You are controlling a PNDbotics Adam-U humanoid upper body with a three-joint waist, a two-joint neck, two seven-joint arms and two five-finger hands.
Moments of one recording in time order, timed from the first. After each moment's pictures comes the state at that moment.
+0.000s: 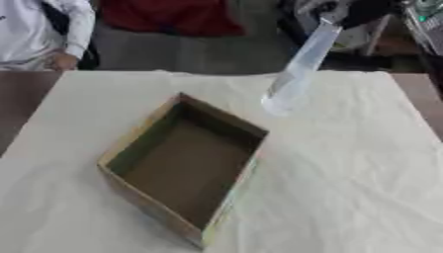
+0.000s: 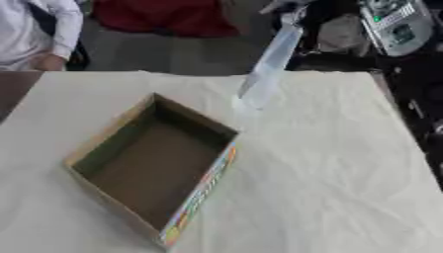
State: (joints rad) left arm -0.33 0.43 0.08 -1.86 0.32 0.00 0.12; right arm -1.25 -0.61 0.11 -0.97 0.20 -0.12 0.54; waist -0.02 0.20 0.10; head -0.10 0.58
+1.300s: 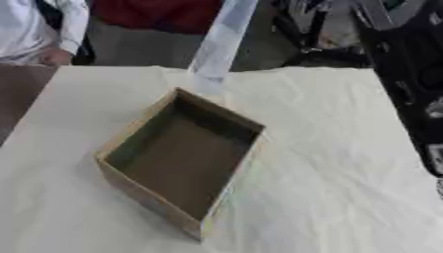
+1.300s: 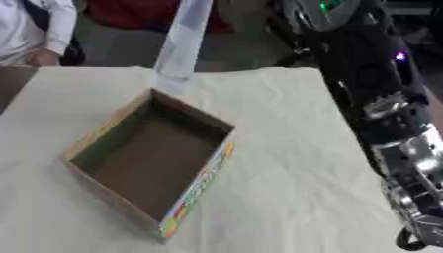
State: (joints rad) left arm -0.33 0.44 0.08 -1.87 0.33 0.00 0.12; right arm -1.29 -0.43 0.19 -1.25 0.26 0.06 0.47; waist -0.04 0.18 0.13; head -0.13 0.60
